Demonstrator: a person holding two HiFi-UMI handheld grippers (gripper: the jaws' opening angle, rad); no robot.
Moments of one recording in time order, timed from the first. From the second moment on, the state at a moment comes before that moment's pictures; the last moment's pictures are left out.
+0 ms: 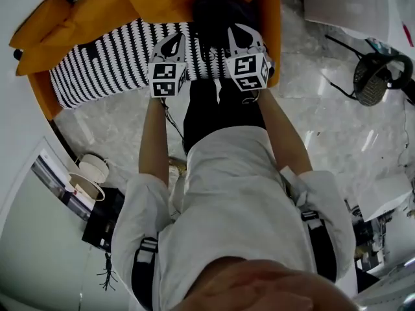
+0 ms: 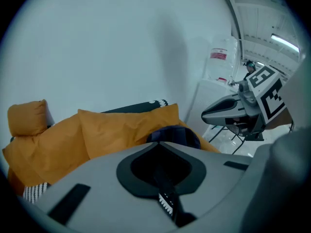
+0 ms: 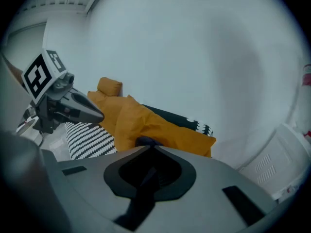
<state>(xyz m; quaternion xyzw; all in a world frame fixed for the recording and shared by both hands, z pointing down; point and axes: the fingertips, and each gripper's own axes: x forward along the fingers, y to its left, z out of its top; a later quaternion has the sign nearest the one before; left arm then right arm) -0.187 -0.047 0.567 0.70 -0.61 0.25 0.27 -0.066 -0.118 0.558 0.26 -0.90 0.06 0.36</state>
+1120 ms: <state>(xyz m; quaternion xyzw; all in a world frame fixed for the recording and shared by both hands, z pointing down) -0.171 -0.159 0.678 0.80 -0.38 0.41 0.21 -0.062 -0.163 0.637 0.31 -0.83 0.11 0.44</state>
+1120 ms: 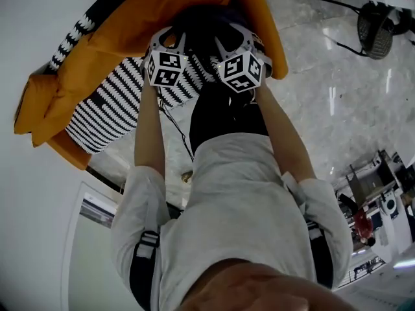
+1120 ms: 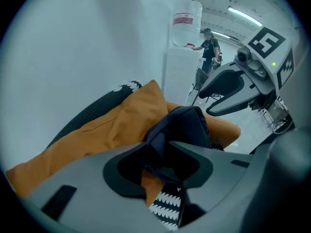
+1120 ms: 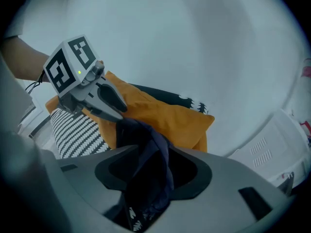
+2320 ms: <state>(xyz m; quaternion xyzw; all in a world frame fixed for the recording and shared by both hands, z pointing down) -0.142 -0.179 0.742 0.81 -0.35 0.45 0.16 -0.056 -0.177 0.697 0.30 -0.82 0.14 0.46</state>
